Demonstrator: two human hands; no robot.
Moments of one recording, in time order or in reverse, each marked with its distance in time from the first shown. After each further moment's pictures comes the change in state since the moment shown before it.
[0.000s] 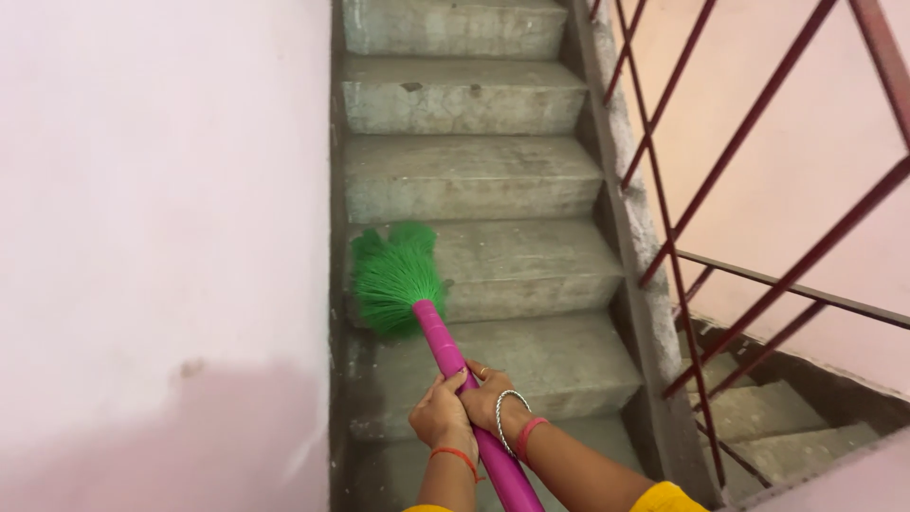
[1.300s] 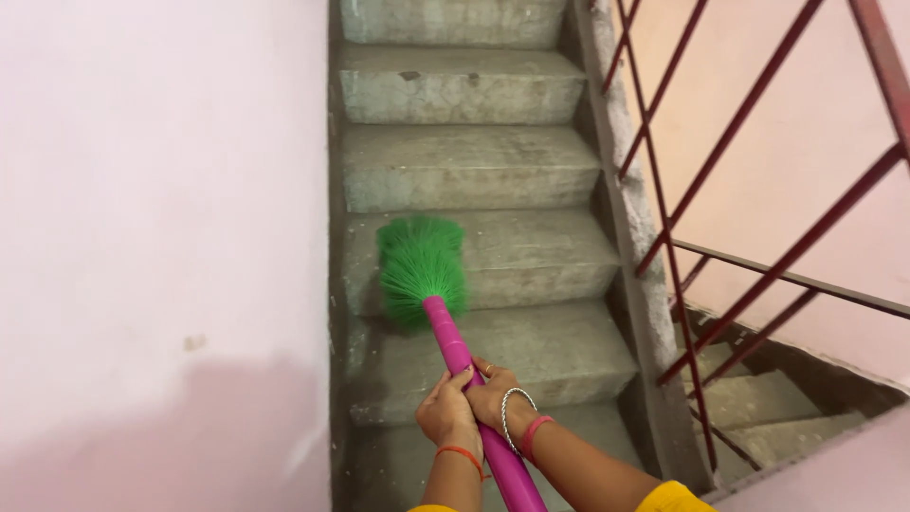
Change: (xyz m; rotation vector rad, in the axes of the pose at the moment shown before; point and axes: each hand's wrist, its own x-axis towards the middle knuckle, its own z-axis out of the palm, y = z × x) left_hand -0.012 -0.019 -0.012 -0.006 -0.032 -0.014; right_hand -0.023 0.012 -0.008 0.121 -0.021 0.078
